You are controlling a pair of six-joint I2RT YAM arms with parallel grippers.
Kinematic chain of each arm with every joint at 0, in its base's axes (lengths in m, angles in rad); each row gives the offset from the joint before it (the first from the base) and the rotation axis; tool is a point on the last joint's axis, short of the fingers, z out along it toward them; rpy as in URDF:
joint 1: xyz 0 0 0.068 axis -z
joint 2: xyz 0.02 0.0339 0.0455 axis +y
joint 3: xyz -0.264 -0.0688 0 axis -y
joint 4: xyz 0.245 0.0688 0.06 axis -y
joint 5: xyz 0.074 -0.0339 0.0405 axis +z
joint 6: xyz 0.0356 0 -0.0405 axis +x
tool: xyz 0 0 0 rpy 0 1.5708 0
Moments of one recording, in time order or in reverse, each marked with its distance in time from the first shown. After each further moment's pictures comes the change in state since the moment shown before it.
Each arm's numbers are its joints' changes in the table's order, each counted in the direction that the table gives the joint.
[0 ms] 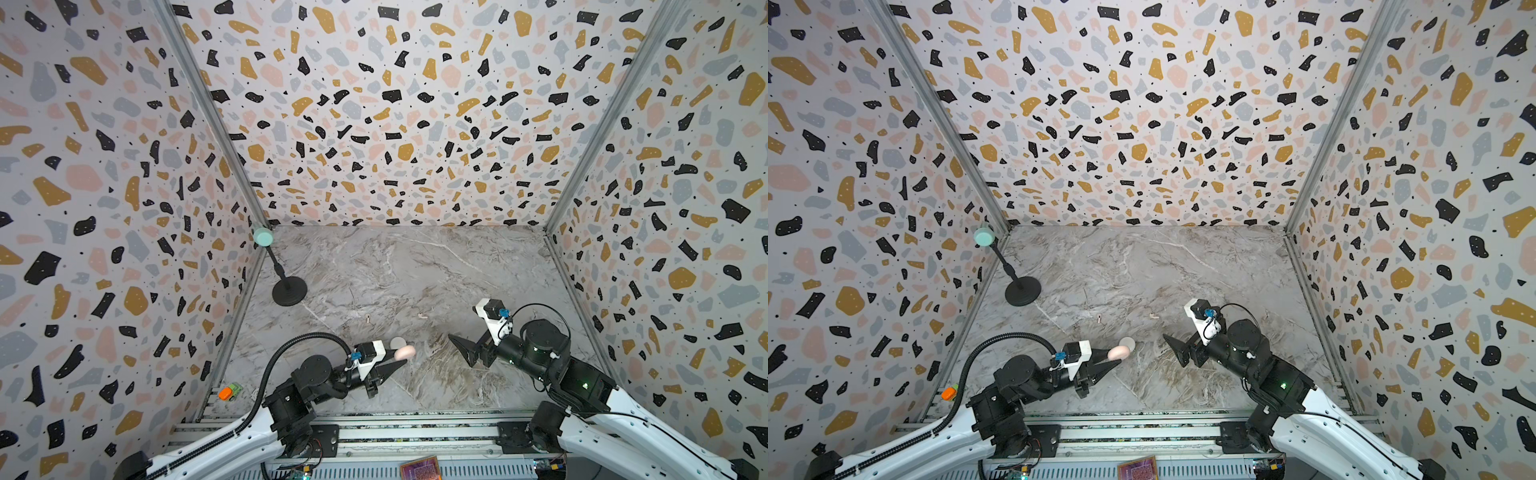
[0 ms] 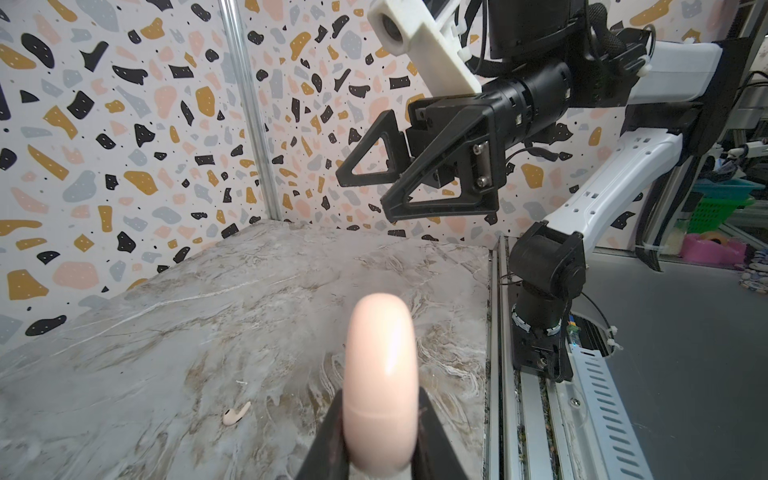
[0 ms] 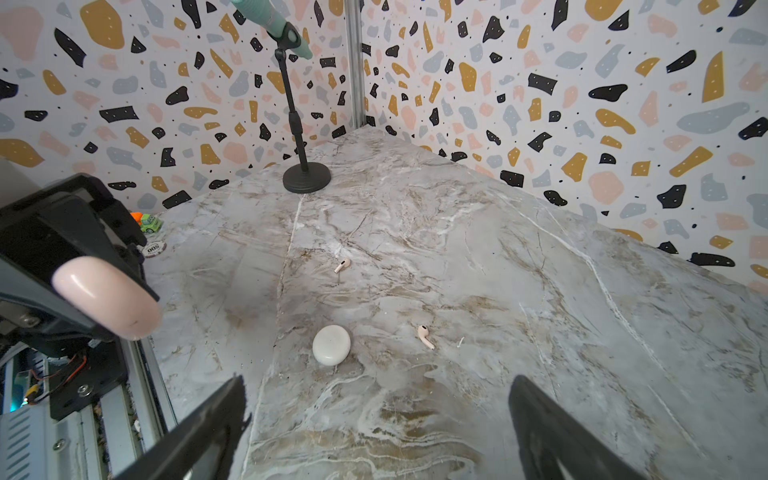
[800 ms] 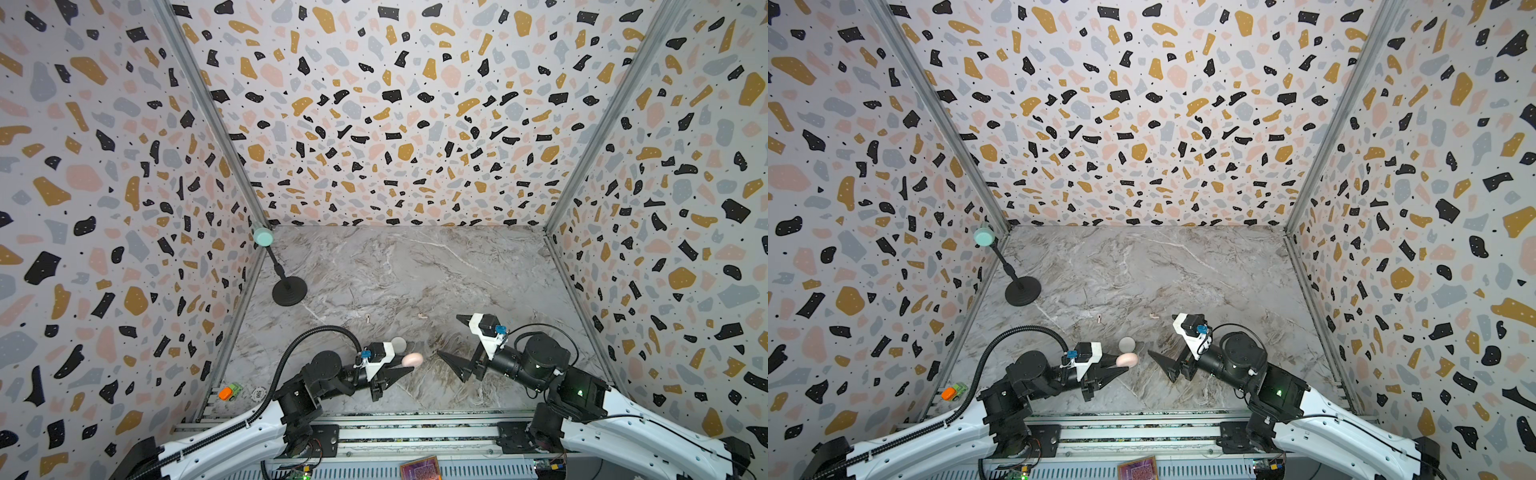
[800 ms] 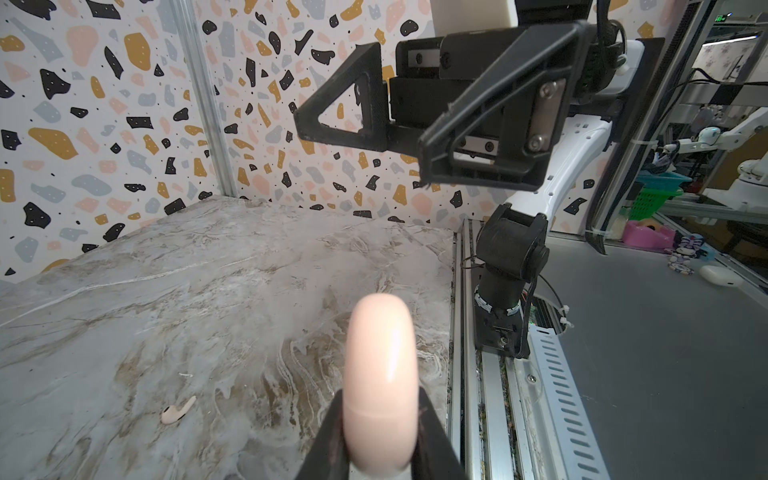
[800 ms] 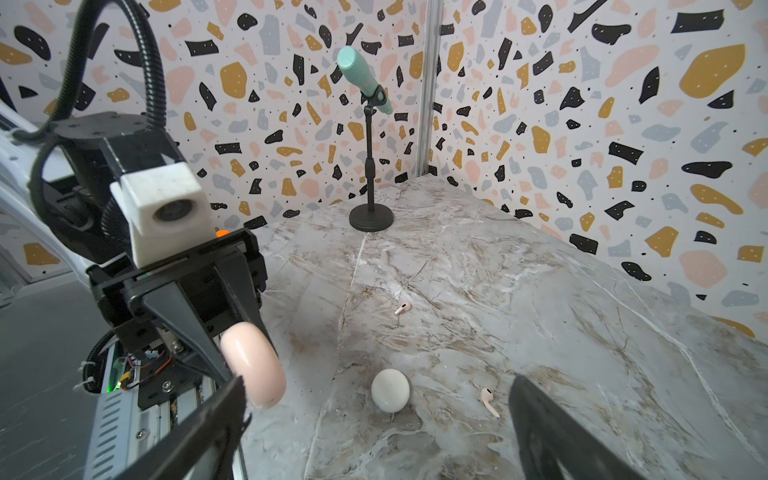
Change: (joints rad) left arm 0.000 0.097 0.002 0.059 -0.114 -0.043; right arm -0.219 0.016 -0.054 0.175 -0.027 -0.024
